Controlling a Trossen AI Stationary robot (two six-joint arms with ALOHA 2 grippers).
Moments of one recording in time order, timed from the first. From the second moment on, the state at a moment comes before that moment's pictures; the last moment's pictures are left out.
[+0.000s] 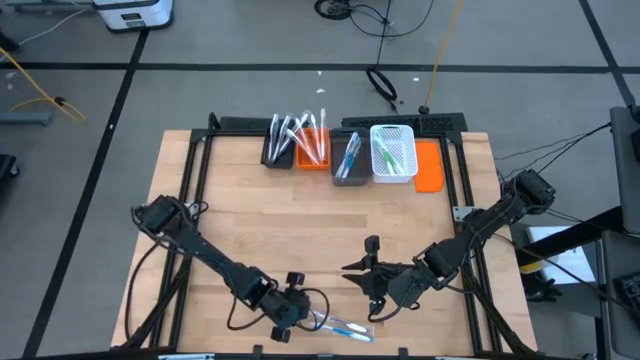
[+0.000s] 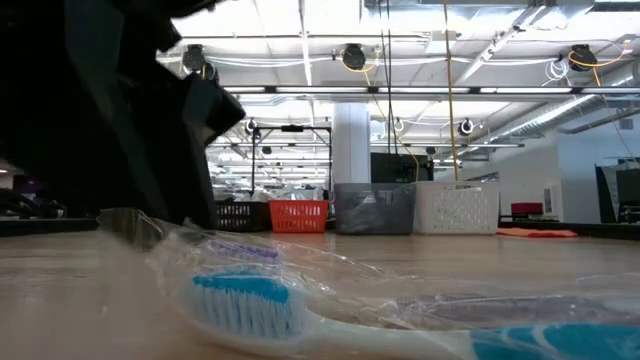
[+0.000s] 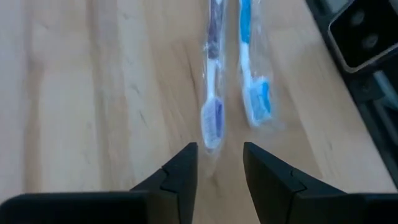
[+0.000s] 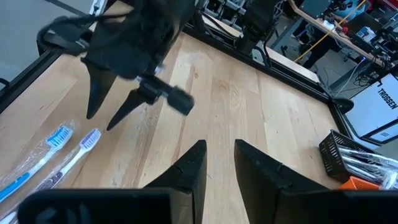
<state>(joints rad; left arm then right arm) -0.62 1.94 1.15 -0.09 -0.18 -0.32 0.62 1.53 1.05 -0.07 0.65 -0.09</state>
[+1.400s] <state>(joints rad) -0.57 1.65 1.15 -0.44 -0.48 -0.36 0.58 1.53 1.01 -0.04 0.64 0.08</state>
